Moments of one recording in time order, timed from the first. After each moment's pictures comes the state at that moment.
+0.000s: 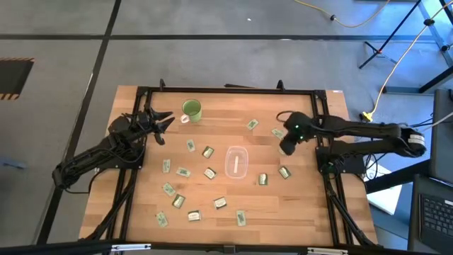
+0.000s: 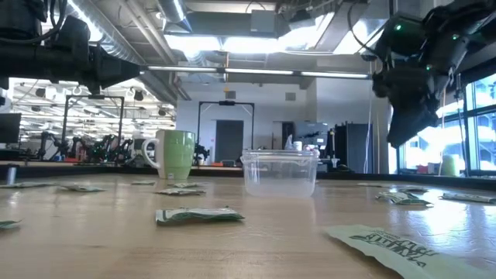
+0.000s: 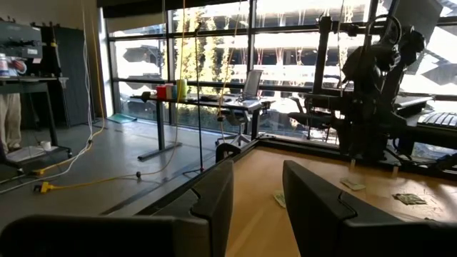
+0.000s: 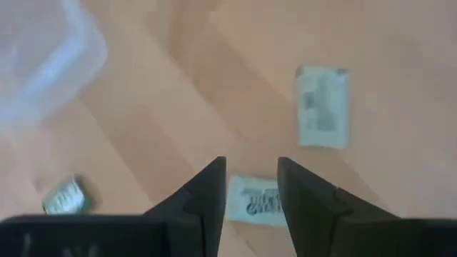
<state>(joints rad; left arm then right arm) 0.57 0.00 0.01 0.12 0.09 -0.07 -0.31 0.98 0.54 -0.63 -0.03 0.43</state>
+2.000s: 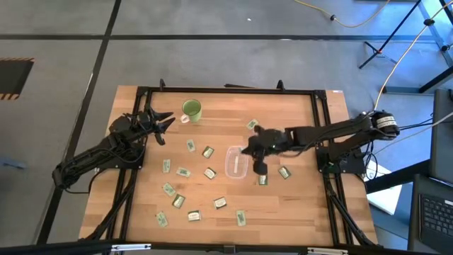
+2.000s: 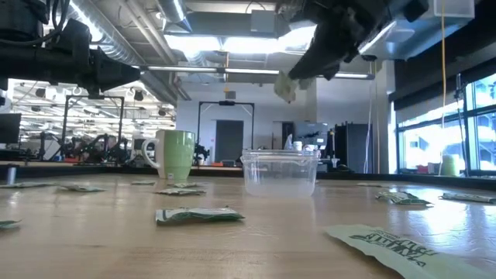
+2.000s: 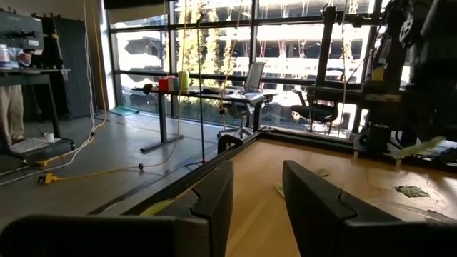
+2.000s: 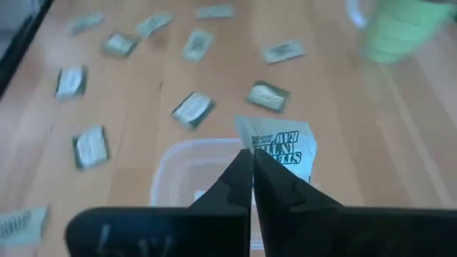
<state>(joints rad) 0.57 0.00 0.01 0.09 0.08 -0.07 0.09 1.42 0.90 -0.15 0.08 0.07</state>
